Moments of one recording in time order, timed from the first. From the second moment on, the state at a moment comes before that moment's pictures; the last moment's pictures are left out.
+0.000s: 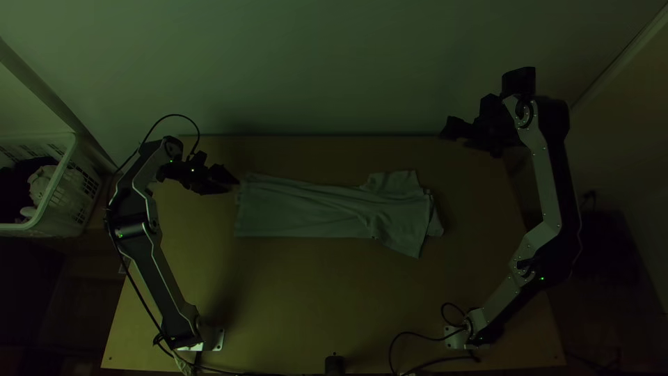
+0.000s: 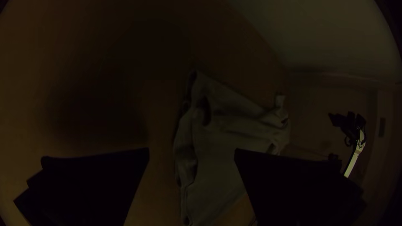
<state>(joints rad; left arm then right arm) 0.27 2.20 1.86 -1.21 0.75 0.30 0.04 1.84 2.15 -1.27 -0.28 0.21</state>
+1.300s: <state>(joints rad) -0.04 2.13 1.69 -0.99 0.71 0.26 0.04 1.84 2.12 -1.26 -0.29 0.18</state>
